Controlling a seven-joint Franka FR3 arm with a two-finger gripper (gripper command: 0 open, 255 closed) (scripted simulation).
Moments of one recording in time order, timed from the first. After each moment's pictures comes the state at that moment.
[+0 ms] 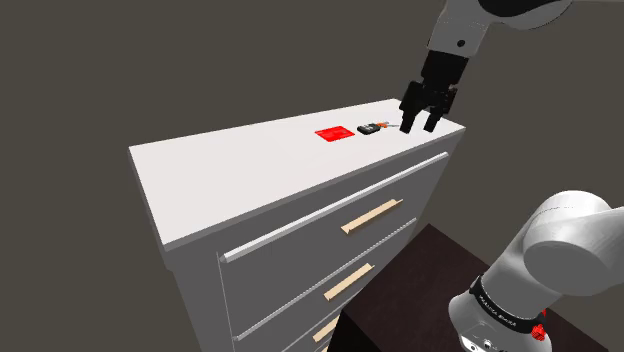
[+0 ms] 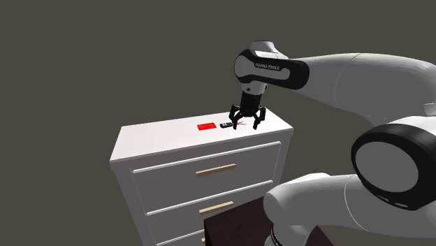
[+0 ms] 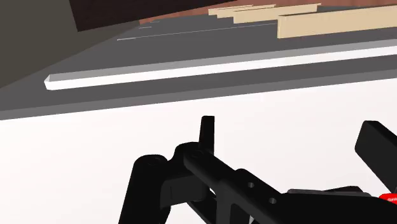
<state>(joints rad) -0.01 -0.74 -0.02 -2.39 0.12 1.63 0.15</state>
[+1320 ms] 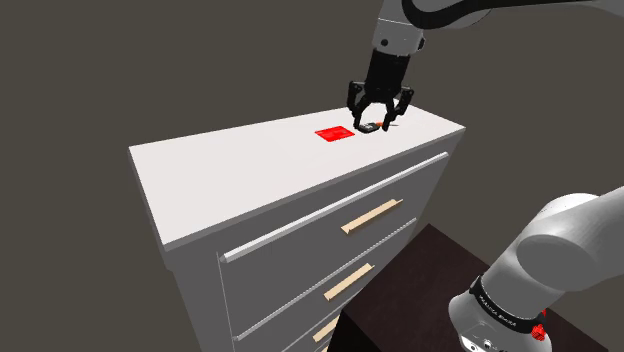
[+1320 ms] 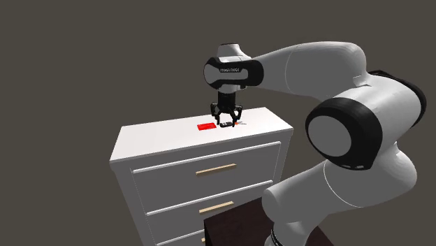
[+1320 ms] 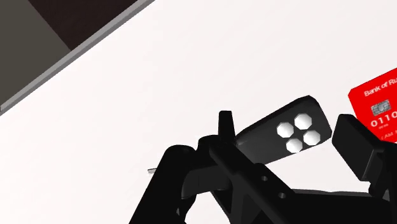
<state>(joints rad) -0.12 -0.48 0.24 -2.23 0.11 1.78 0.73</state>
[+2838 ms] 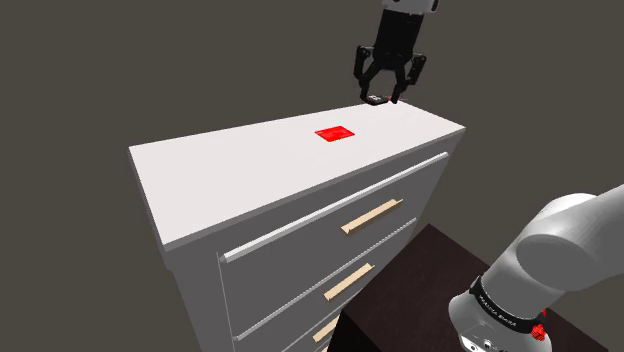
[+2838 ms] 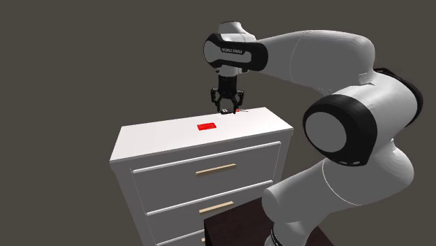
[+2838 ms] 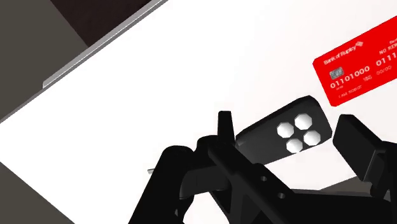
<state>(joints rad) -0.13 -0.46 0.23 -2.04 0.09 1.61 0.73</state>
